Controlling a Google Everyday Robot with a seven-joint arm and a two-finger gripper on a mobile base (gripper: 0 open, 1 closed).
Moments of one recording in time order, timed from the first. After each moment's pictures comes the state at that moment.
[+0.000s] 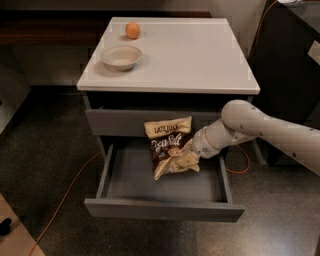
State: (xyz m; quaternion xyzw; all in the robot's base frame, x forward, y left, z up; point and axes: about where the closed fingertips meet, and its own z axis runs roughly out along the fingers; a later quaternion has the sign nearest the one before) arm 0.585 -0.096 0.622 -0.55 0.77 0.22 0.24
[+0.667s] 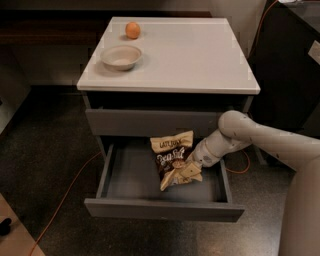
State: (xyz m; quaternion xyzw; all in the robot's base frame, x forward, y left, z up) arm 0.587 -0.117 0.550 -0.54 0.79 0.25 0.17
